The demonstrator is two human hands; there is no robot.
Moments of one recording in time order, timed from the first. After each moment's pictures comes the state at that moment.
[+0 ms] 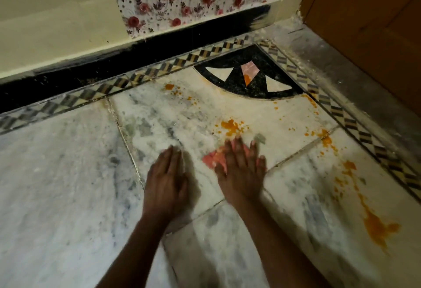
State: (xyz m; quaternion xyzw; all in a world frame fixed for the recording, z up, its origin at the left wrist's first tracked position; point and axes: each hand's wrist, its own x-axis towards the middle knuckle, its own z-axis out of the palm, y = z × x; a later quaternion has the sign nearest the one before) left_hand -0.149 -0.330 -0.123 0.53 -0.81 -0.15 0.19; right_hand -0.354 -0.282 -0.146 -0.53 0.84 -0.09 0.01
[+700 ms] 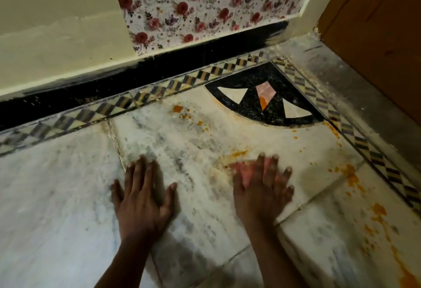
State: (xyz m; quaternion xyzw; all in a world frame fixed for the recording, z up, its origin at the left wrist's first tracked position) left_hand -0.119 -0.405 -0.130 0.67 -0.73 -0.07 0.12; right_hand -0.362 -0.347 -0.145 -0.37 0.92 -0.11 0.01
